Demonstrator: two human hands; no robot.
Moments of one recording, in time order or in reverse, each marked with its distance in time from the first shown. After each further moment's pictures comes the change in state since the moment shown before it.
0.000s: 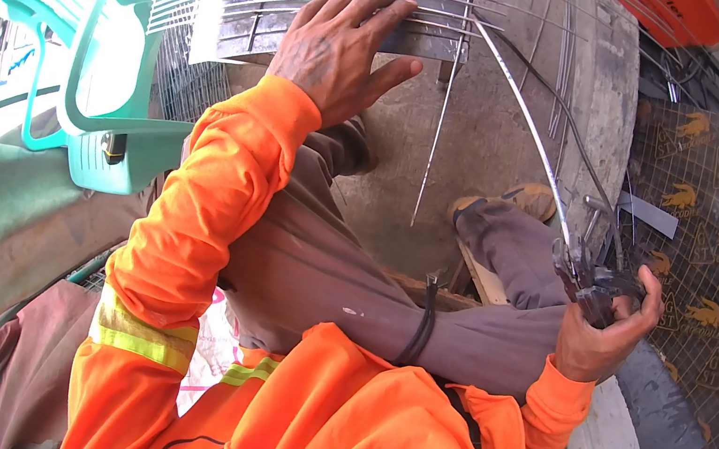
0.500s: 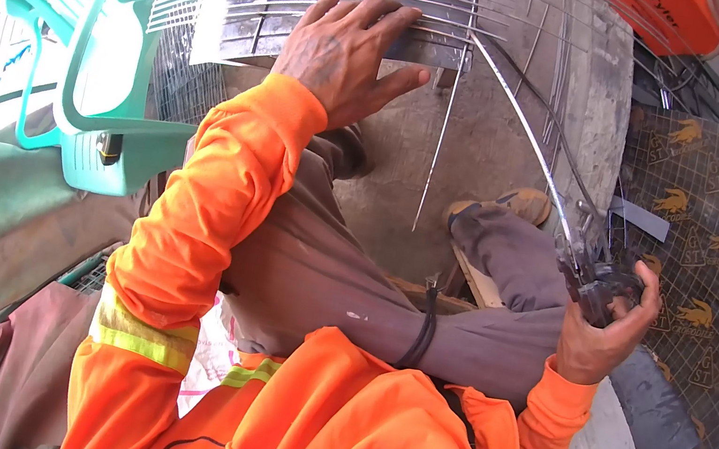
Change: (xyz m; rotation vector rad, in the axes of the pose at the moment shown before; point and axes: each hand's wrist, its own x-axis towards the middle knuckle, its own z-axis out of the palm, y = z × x) left_hand 0.003 -0.003 -0.006 -0.045 -0.028 0.007; right_hand 0.008 -0.010 -0.005 0.048 -0.053 0.140
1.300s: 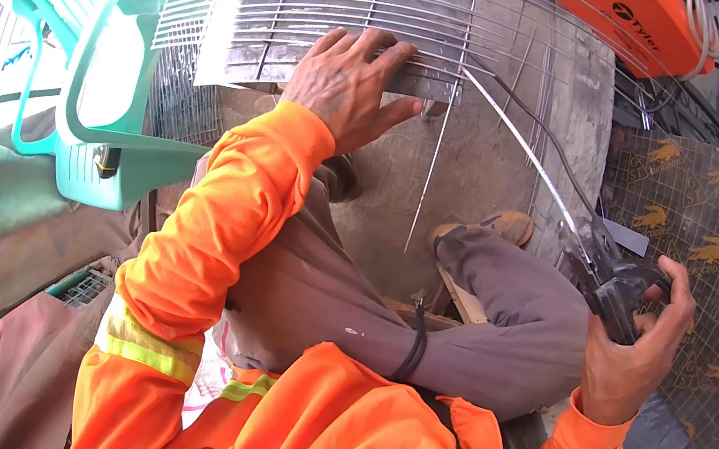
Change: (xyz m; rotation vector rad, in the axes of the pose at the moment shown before) left_hand 0.002 0.003 -0.007 -0.040 -0.049 -0.060; right_hand 0.063 -0.055 -0.048 -0.200 -0.092 -0.148
